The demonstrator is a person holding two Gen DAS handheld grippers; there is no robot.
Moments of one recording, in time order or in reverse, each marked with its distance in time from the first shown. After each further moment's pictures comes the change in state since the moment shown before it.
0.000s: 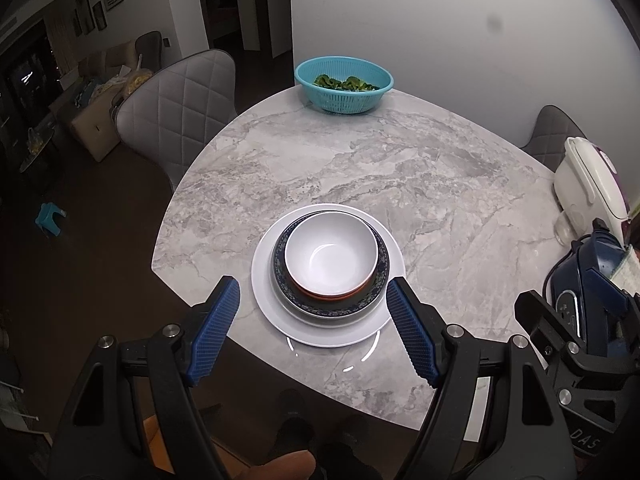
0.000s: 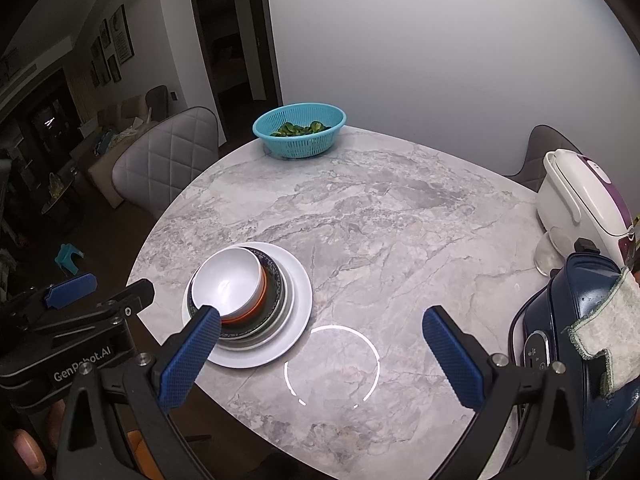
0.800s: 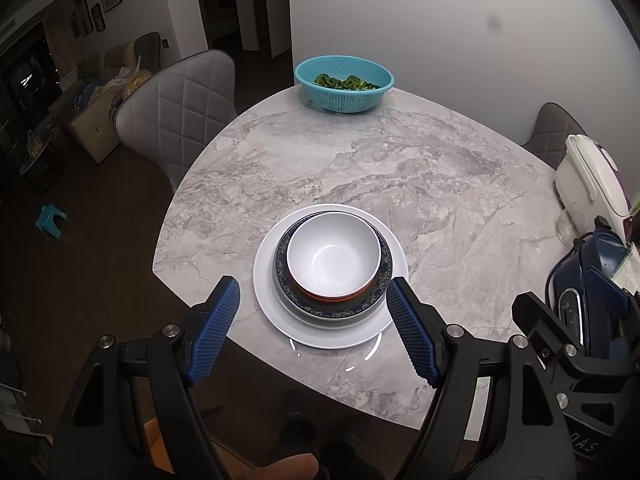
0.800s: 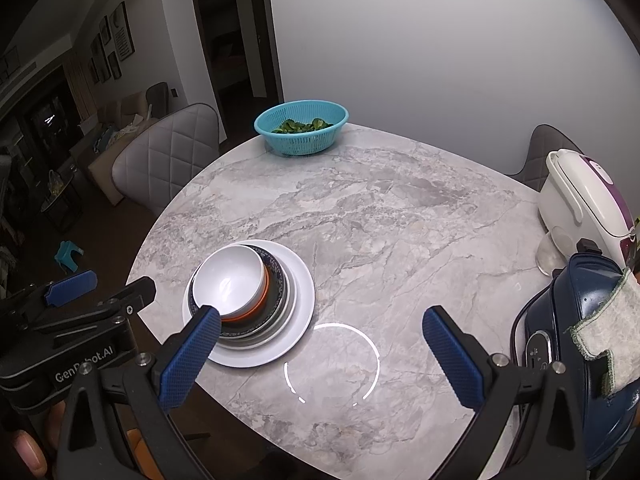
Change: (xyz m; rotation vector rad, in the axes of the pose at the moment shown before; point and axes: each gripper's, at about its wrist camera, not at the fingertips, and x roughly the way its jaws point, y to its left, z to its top) left arm -0.001 -0.002 -0.001 -0.002 0.000 0.005; right arm 0.001 0.002 -0.001 -0.003 0.002 0.000
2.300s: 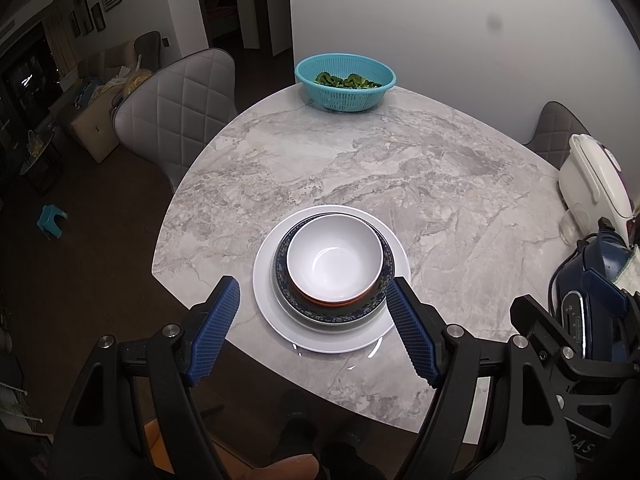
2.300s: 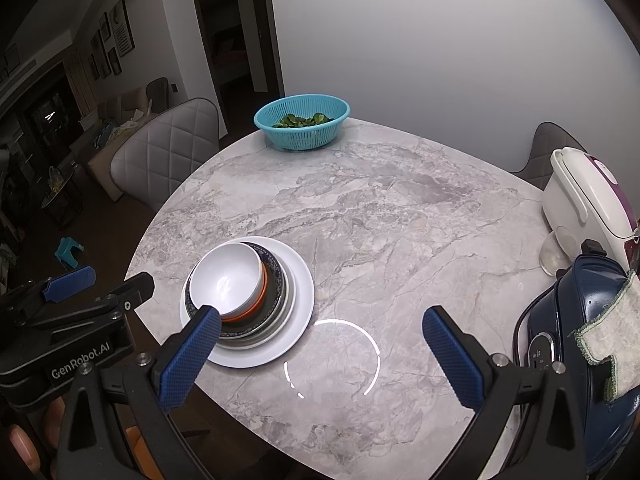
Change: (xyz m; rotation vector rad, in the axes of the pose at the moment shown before) left arm 0.006 0.002 0.004 0.009 0.004 -0.003; right arm 0.006 0.001 -0.002 -0.004 0.009 0.002
